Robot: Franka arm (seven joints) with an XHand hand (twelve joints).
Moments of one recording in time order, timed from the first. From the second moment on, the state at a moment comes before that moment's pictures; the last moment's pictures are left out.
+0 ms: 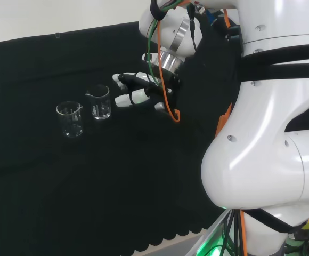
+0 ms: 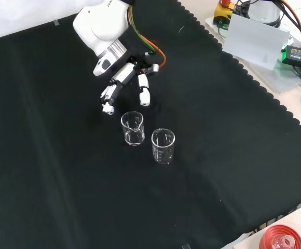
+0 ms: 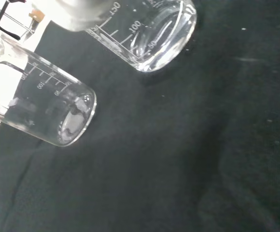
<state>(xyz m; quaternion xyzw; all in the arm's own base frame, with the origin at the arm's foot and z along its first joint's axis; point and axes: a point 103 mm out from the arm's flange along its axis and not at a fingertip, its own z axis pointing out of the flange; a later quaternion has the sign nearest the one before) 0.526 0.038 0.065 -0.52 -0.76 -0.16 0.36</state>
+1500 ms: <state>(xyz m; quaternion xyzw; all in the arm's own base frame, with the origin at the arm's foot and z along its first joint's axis) 0.532 0.082 0.049 -0.51 -0.74 -0.22 0.37</state>
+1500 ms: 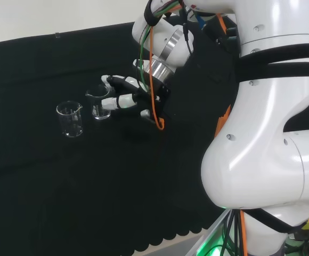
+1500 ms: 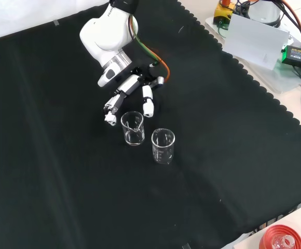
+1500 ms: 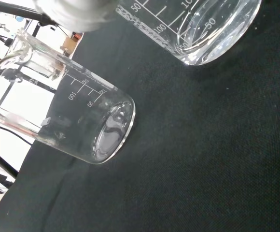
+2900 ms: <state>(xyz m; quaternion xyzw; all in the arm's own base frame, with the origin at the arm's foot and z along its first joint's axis) 0.540 0.106 0.037 -0.50 -0.73 -0.25 0.40</state>
